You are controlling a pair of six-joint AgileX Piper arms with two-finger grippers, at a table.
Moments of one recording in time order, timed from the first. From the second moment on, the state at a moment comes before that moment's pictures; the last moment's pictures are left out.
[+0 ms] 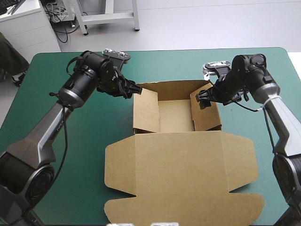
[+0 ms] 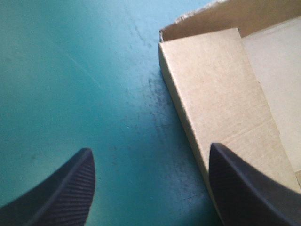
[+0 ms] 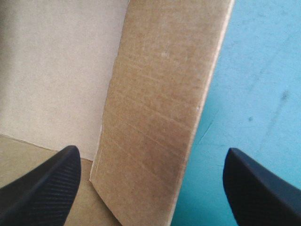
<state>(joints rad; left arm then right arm) -0.51 1.77 -1.86 0.10 1.24 -0.20 0.22 1.74 -1.65 0.16 1.23 -0.11</state>
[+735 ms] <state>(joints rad) -0.51 1.11 -1.50 0.12 1.26 0.04 0.22 1.69 -1.65 0.15 1.24 -0.13</state>
